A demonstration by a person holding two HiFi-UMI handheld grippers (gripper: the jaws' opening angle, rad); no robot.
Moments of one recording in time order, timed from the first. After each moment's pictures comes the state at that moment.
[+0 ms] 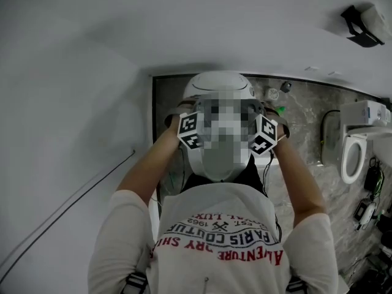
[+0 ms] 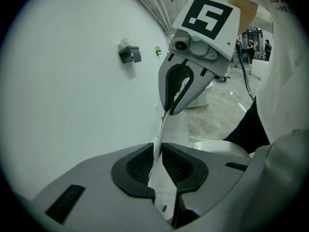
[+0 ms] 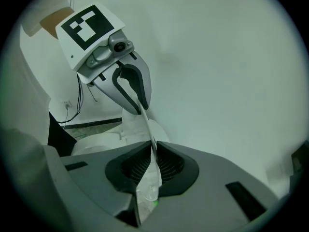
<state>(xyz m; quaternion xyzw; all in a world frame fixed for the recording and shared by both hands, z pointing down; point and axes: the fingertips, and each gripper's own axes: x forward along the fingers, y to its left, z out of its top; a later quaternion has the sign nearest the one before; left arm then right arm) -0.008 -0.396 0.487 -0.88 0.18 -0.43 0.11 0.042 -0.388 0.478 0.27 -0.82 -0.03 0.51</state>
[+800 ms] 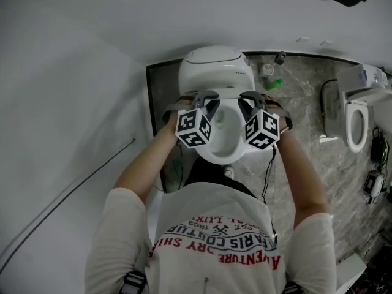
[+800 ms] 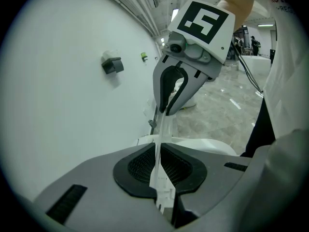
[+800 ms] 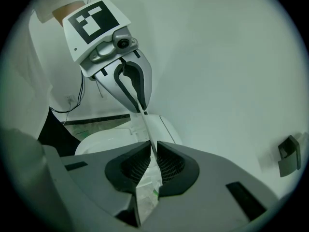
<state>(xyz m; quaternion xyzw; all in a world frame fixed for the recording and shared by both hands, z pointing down) -0.006 -0.282 0.489 -0.88 0.12 -0.43 0.14 0.044 -0.277 0.481 0.29 -0.81 -0.05 0.51</state>
